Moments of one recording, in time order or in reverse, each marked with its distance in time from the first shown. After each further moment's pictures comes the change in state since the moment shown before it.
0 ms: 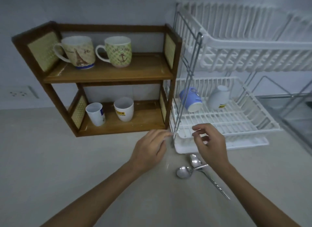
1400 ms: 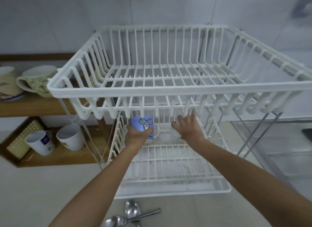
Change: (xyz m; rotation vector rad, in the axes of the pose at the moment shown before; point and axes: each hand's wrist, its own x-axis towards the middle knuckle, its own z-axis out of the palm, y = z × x) left_hand 0.210 -0.022 0.197 -0.396 0.216 -1.214; right_hand 0.228 0.188 -0.073 -1.485 -0.540 -0.533
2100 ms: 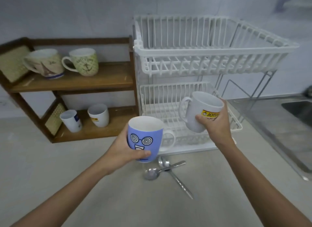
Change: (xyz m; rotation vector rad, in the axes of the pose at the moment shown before) left_hand -0.164 -0.036 -0.231 -0.149 -0.670 0.349; right_hand -0.163 -0.063 -0.141 1.863 0.687 0.596
